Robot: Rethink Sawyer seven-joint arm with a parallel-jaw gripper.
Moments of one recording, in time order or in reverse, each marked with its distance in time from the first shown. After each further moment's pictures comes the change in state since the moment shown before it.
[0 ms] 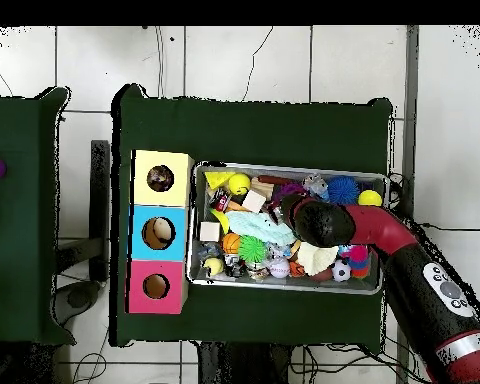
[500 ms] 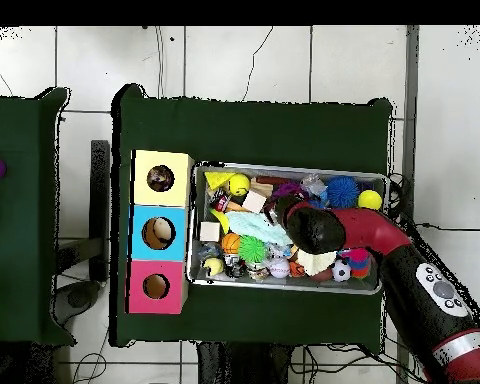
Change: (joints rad) arm 0.035 -0.014 -0.033 0.032 -0.081 -0.155 0.000
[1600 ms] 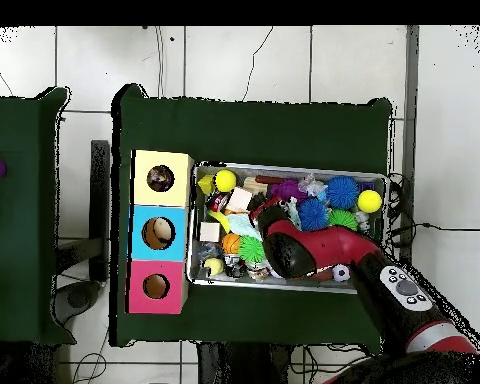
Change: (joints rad) arm 0.150 -0.005 -0.201 0.054 -0.071 -0.443 0.000
